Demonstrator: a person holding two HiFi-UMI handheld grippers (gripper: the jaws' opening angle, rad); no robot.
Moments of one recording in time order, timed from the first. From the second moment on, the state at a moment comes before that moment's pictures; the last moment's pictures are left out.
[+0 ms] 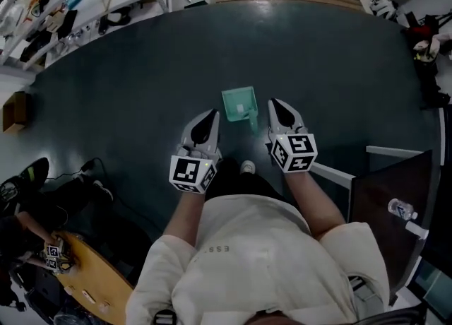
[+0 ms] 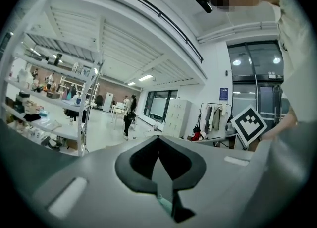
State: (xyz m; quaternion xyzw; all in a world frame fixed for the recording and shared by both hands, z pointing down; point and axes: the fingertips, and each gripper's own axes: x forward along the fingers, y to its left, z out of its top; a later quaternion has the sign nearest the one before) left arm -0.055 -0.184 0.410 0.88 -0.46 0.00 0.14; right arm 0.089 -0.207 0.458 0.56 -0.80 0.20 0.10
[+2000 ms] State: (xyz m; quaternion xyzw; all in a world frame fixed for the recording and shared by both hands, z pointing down) left arm -0.056 0.221 0.332 0.88 -0.48 -0.02 0.06; right arm 0.086 0.206 0.374 0.48 -0.87 0.09 0.10
